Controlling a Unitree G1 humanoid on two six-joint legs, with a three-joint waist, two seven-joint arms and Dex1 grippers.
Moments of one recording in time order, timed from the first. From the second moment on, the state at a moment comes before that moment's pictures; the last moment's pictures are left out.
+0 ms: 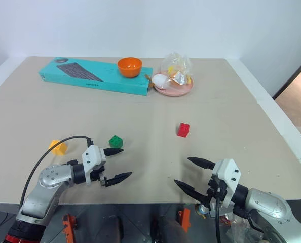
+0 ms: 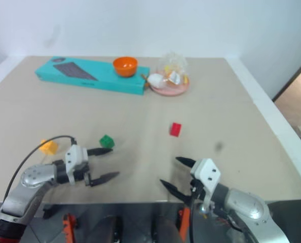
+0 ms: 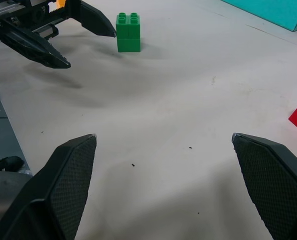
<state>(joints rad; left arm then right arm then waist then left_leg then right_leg) -0.05 0.58 -0.06 -0.21 -0.36 0.09 -1.00 0.29 -0.64 -0.08 -0.66 0.41 0.32 0.72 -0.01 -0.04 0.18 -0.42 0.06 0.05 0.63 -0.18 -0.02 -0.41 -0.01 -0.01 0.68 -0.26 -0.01</state>
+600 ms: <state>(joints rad) -0.08 0.57 0.12 -0.15 -0.45 0.13 -0.90 0.30 -0.66 -0.17 -0.64 0.41 0.32 0.72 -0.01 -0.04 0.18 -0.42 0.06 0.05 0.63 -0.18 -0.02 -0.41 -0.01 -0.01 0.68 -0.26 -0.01</state>
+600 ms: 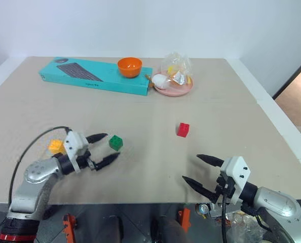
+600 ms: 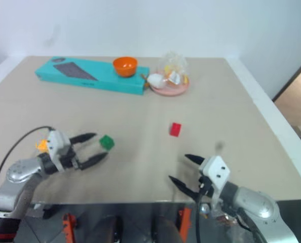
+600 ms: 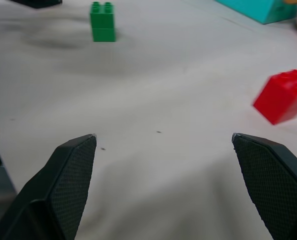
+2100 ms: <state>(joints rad) -0.22 0.68 -0.07 -0.25 -0.52 0.23 -1.22 -0.64 -0.62 0.07 0.38 0.27 0.21 1.09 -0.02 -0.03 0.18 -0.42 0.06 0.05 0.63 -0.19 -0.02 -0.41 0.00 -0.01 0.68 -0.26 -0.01</state>
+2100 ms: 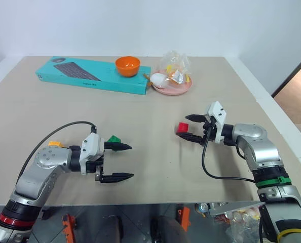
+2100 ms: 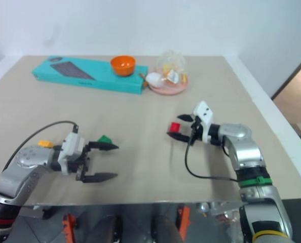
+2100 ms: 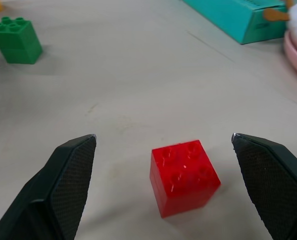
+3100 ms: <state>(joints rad) -0.16 0.66 -0.06 -0.29 -0.50 0.24 -1.10 -0.70 -0.56 0.12 0.35 0.20 0.17 1.21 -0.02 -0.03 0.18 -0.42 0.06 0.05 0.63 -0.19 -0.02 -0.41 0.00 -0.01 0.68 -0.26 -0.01</state>
